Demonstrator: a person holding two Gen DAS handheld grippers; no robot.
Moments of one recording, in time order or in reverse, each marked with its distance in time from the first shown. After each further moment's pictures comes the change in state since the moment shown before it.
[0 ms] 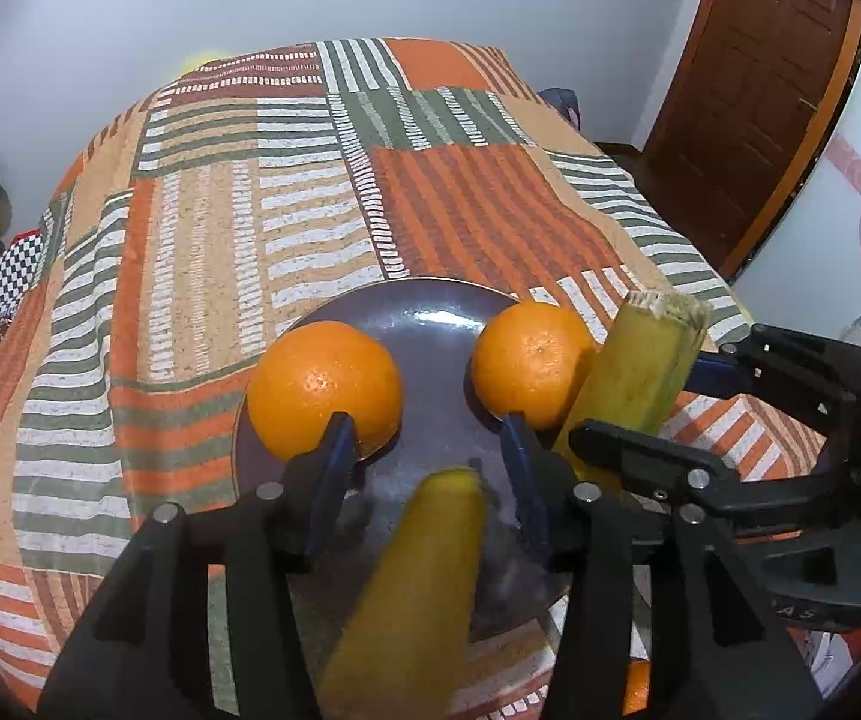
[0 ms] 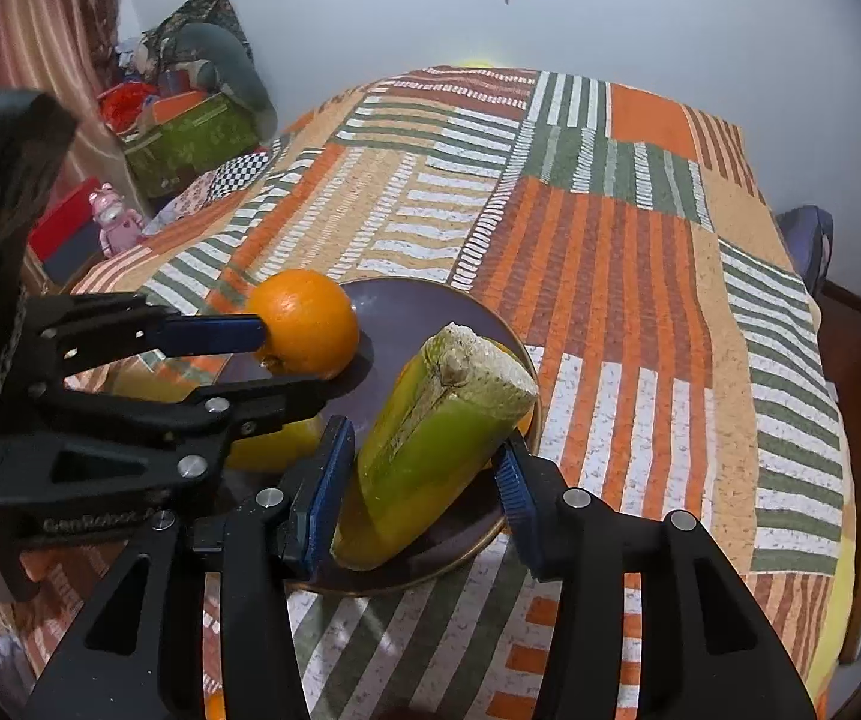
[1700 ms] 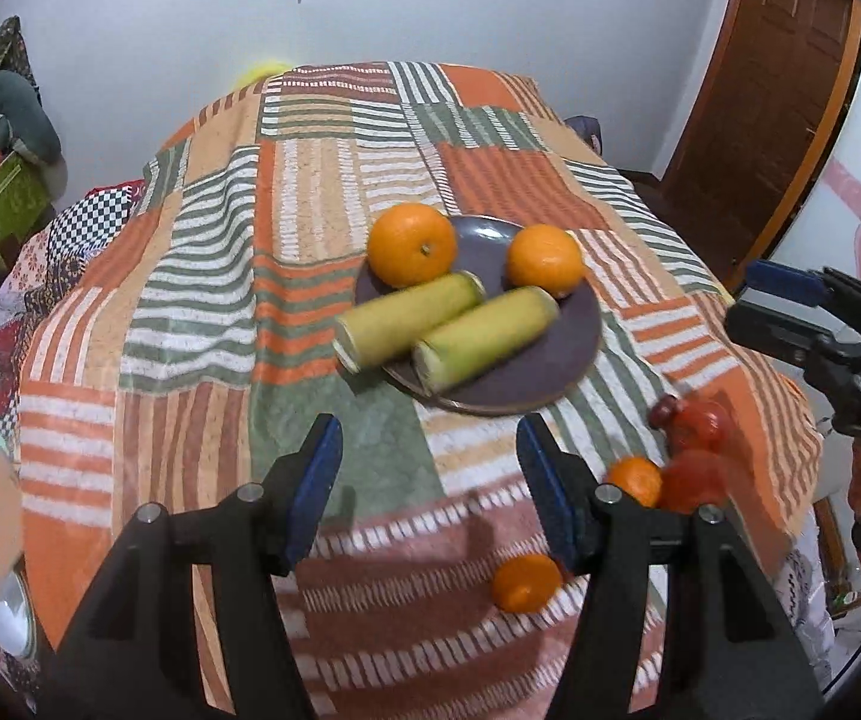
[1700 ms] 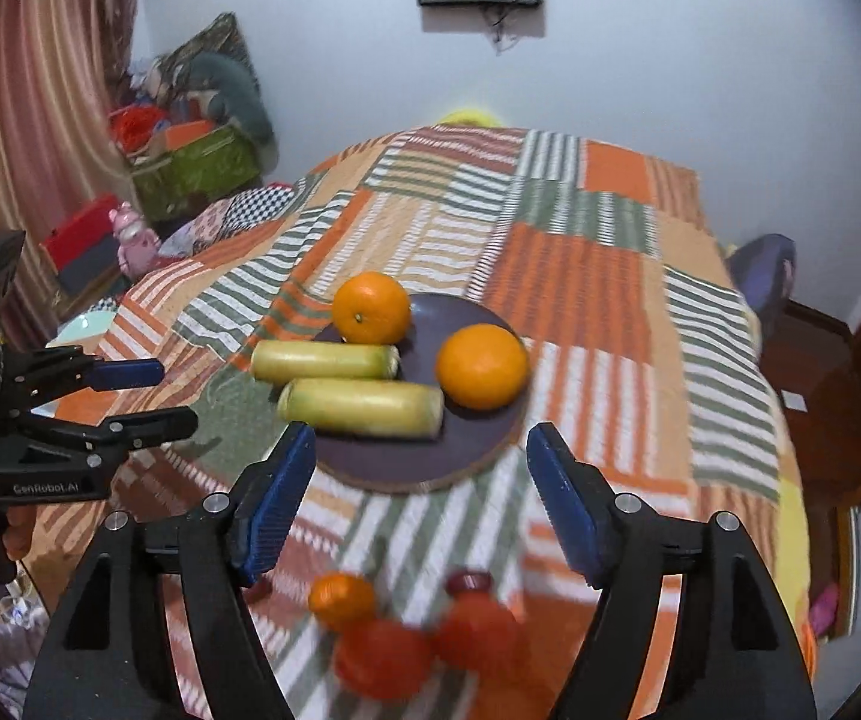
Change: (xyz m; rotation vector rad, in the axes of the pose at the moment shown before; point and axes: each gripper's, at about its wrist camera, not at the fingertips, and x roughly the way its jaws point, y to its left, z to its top) left arm -0.116 0.016 -0.108 -0.072 -0.056 0.059; right arm -0.092 0.039 -0.035 0.004 -0.099 -0.075
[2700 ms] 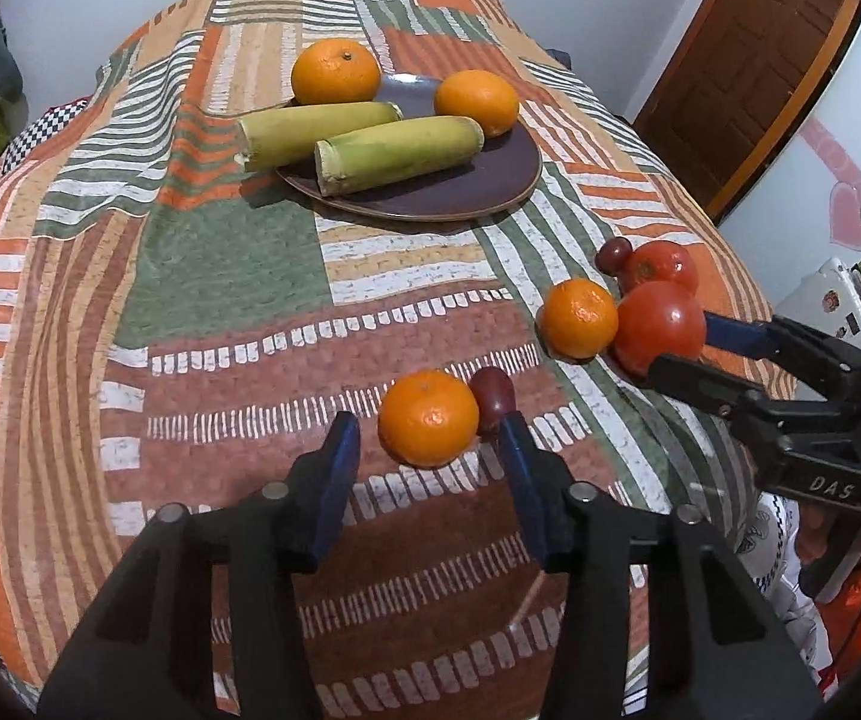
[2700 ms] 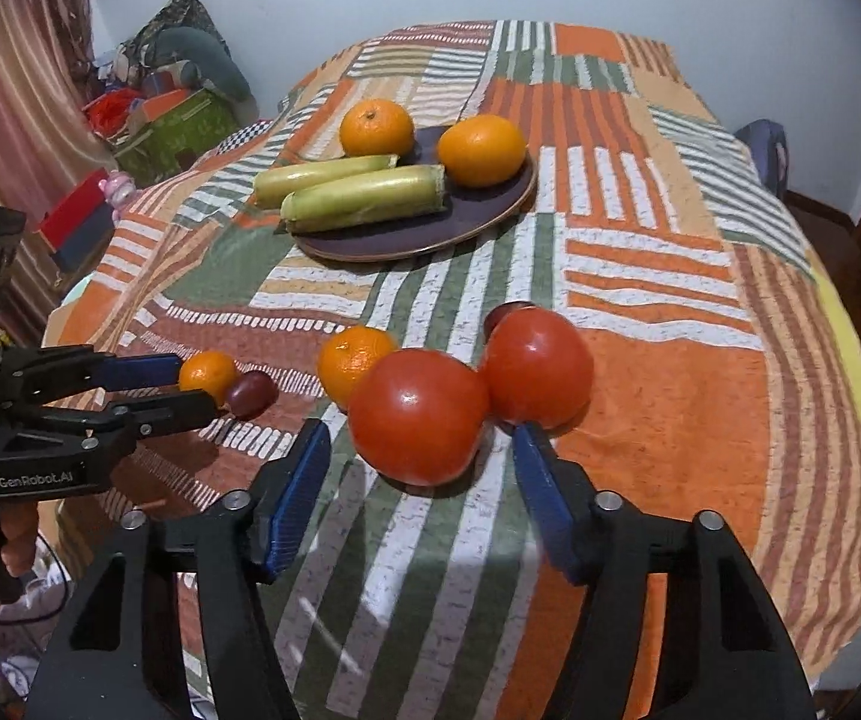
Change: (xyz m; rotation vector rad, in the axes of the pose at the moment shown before) left arm 0.029 -0.033 -0.077 -0.021 0.155 -0.097; right arm 0.019 0.007 -0.100 0.138 0.144 0.045
